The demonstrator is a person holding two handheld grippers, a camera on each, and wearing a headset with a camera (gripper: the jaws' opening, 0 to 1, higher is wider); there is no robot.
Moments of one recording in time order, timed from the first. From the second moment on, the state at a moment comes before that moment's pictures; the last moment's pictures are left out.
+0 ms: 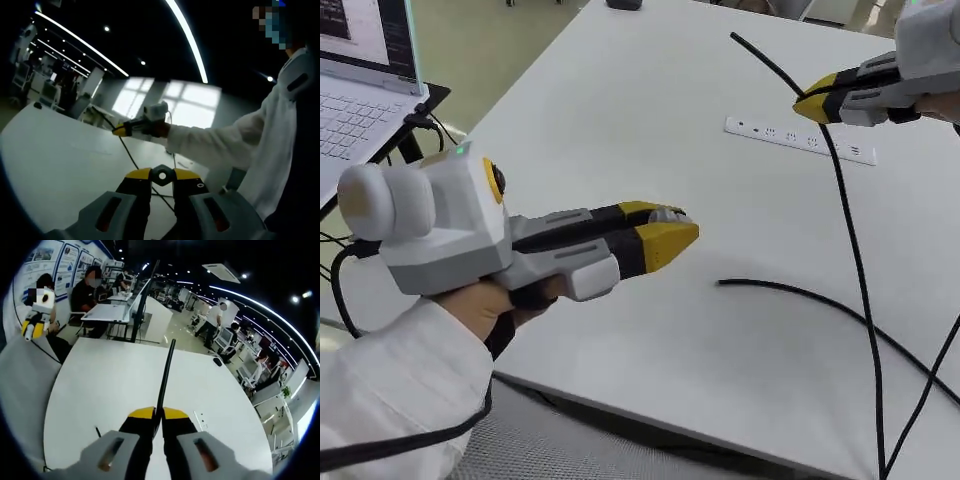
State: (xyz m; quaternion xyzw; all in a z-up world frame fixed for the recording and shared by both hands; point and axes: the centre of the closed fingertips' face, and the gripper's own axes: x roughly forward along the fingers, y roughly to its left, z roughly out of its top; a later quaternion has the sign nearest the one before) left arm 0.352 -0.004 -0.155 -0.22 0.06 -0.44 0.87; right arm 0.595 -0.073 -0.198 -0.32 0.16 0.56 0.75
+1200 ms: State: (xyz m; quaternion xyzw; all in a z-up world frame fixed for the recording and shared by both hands) left arm 0.368 0.010 -0.185 -0.26 0.11 -0.39 0.87; right arm 0.617 -0.043 -0.415 -0.26 0.33 0.58 0.70
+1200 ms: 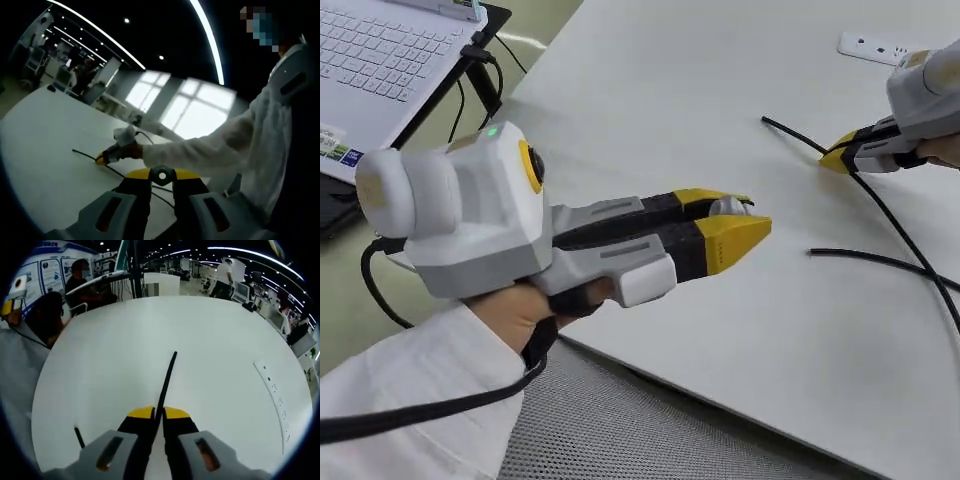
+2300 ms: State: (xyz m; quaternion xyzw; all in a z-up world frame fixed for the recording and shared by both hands) left arm 0.364 0.005 -0.176 -0.26 0.10 -0.41 0.87; right arm 0.516 -0.165 -0.412 -0.28 0.39 0.52 0.70
